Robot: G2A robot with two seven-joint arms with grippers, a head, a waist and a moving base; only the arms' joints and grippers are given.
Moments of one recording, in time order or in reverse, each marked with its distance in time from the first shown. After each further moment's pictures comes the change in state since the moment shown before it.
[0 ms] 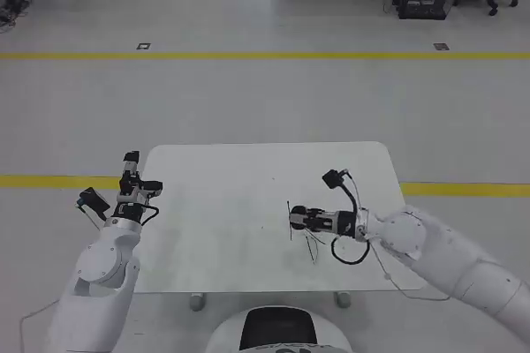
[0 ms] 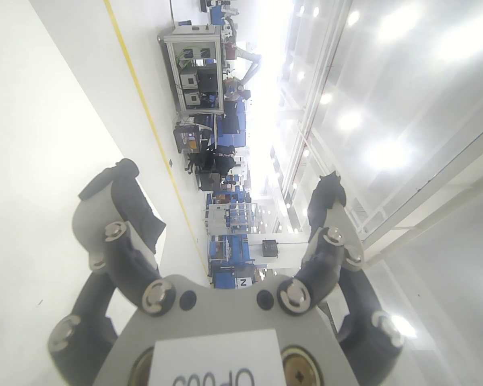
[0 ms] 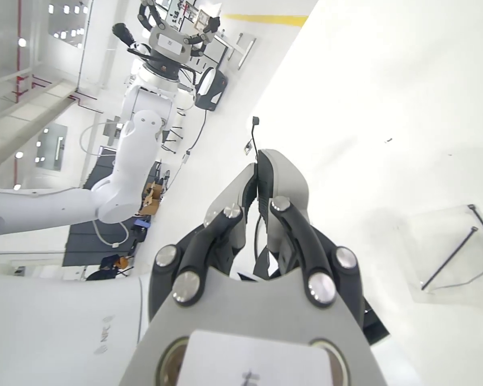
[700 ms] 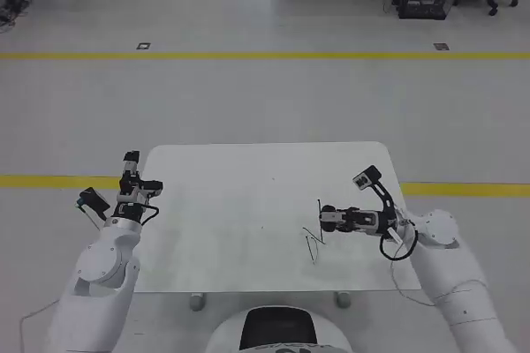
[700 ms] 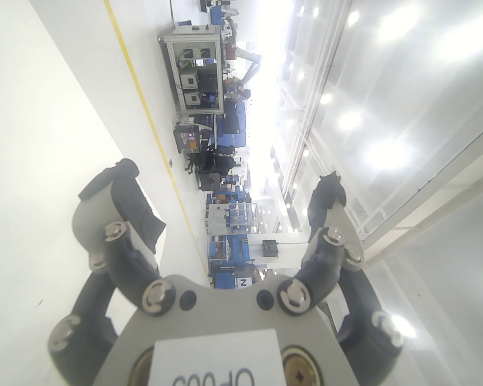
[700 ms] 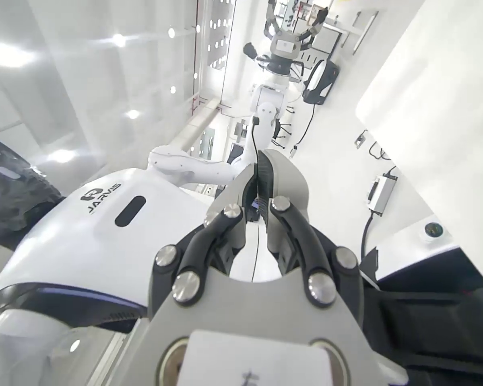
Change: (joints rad) left arm 0.000 0.000 0.000 0.000 0.000 0.000 0.000; right arm -0.365 -0.414 0.807 0.221 0.271 0.000 0.843
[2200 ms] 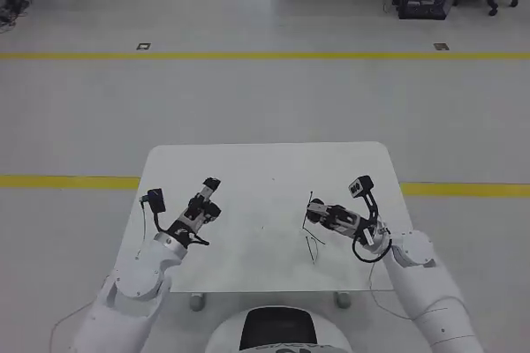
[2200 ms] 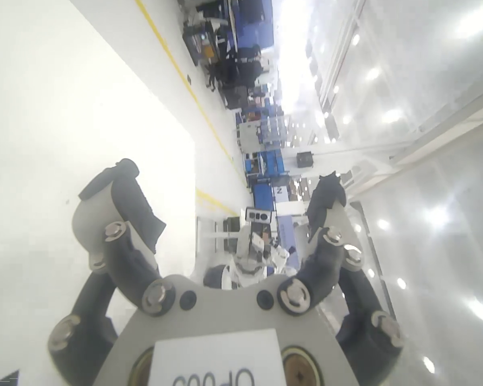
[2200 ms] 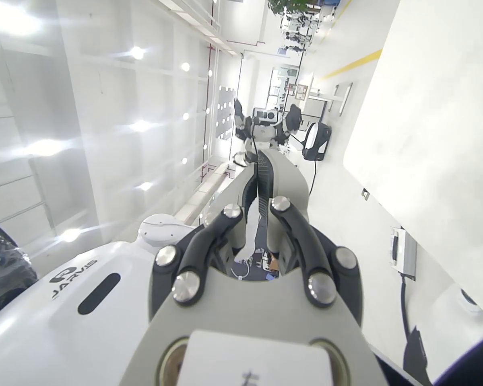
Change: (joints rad) left arm 0.063 0.004 0.228 -0.127 0.294 0.016 -0.264; right arm -0.090 -0.074 -0.032 0.012 -0.062 0.000 -0.351
